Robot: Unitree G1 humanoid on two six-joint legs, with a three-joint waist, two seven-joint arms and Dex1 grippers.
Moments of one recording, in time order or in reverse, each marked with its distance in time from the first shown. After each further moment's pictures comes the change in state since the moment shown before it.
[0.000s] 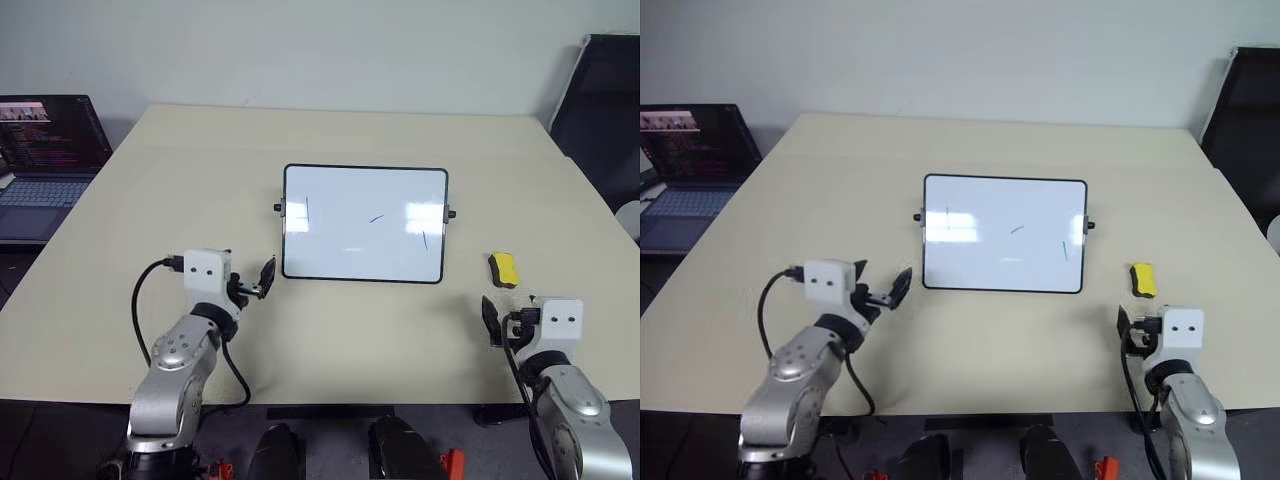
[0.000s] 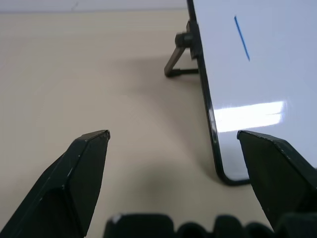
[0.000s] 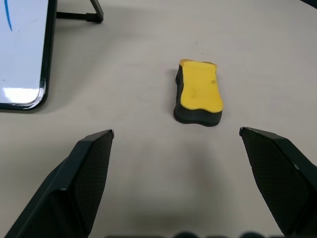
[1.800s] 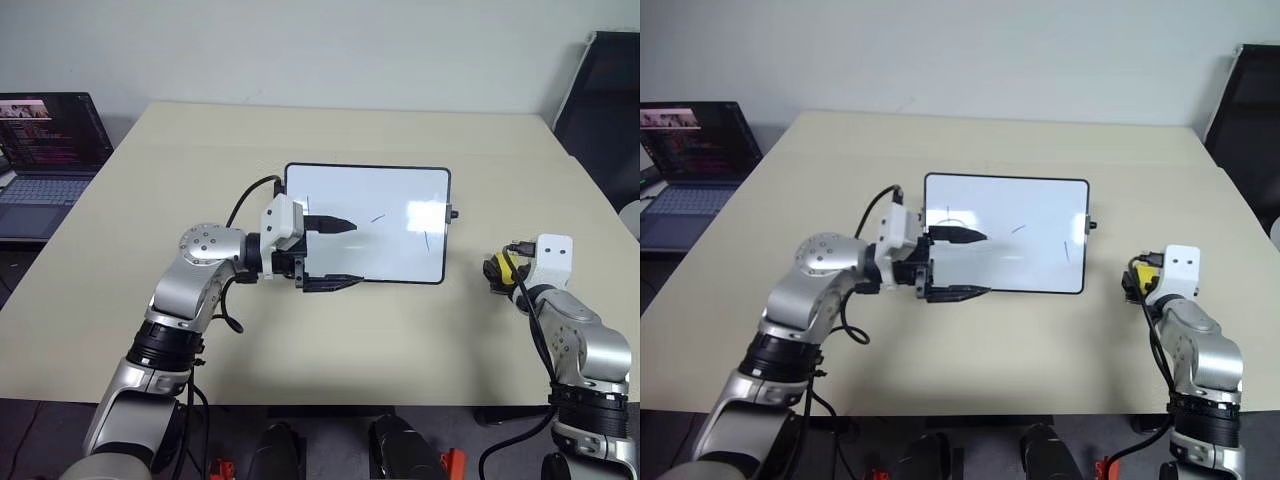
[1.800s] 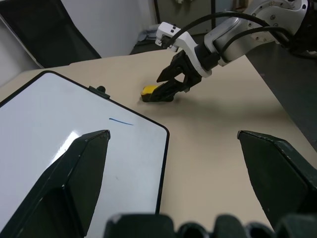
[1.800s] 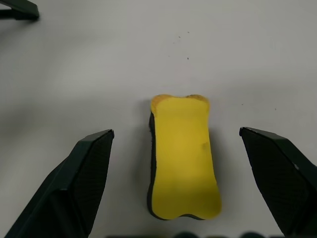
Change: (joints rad) left arm -0.609 0.250 -0.270 0.417 -0.134 -0.291 -1.023; right arm -0.506 -0.134 -0.067 0.331 0.058 0.442 -0.091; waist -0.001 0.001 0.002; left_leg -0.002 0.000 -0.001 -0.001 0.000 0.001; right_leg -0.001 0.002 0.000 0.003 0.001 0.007
